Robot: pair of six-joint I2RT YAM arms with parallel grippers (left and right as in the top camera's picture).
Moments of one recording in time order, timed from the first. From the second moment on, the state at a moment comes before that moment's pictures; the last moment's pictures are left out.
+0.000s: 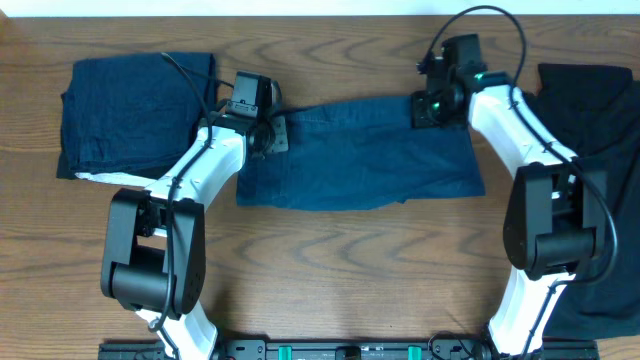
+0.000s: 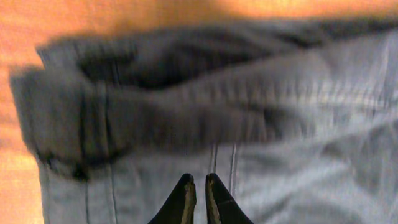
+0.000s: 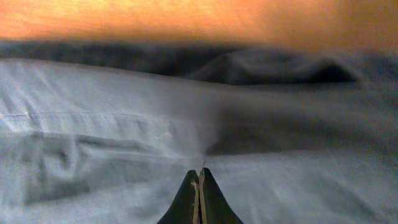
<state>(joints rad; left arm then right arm) -0.23 1.87 1.22 -0.43 0.09 -0.32 0.16 2.06 1.52 -0.60 -0.22 0.08</state>
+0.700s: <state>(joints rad) -0.23 2.06 1.22 -0.05 0.02 -0.32 0.18 2.09 1.28 -0.05 -0.11 0.08</state>
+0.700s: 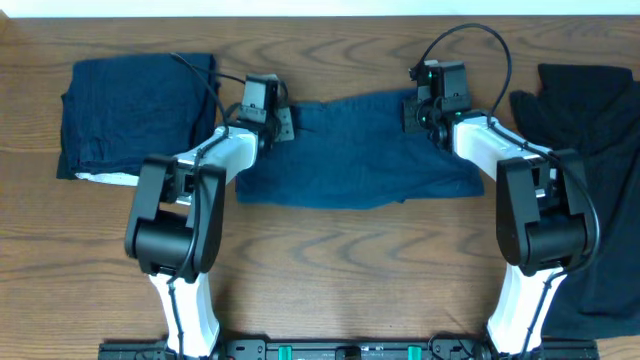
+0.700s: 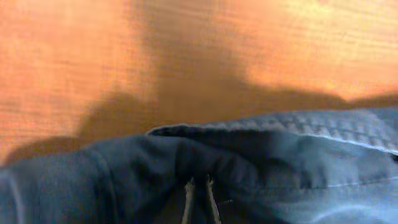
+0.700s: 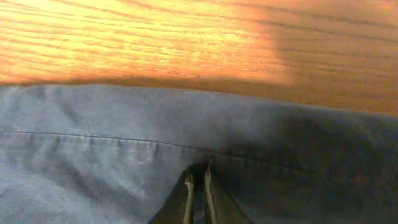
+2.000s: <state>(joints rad) -0.17 2.01 1.21 -0.13 -0.13 -0.29 0.07 2.13 1.30 -0.07 0.11 0.09</state>
